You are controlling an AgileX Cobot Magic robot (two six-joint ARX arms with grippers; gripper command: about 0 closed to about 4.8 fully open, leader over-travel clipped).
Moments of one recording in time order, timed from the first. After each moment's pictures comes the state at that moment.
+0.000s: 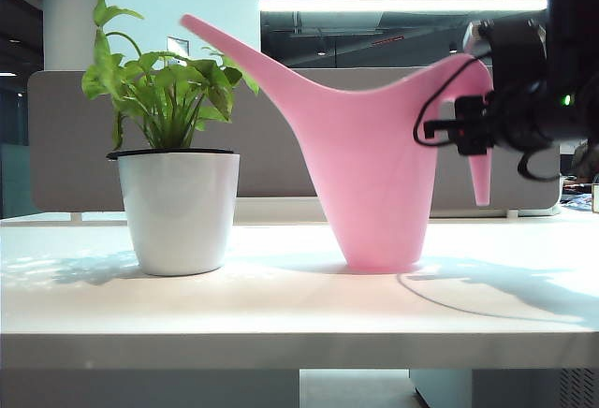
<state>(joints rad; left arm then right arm) -0.39 0.73 1.02 -0.80 0.38 0.09 0.27 1.76 0.64 1.16 0.13 -0.08</state>
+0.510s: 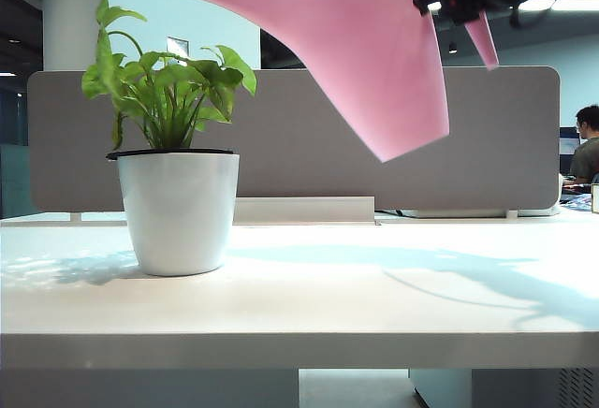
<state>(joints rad) -0.39 0.73 1.02 -0.80 0.38 0.09 0.27 1.49 1.01 0.59 0.11 -0.36</state>
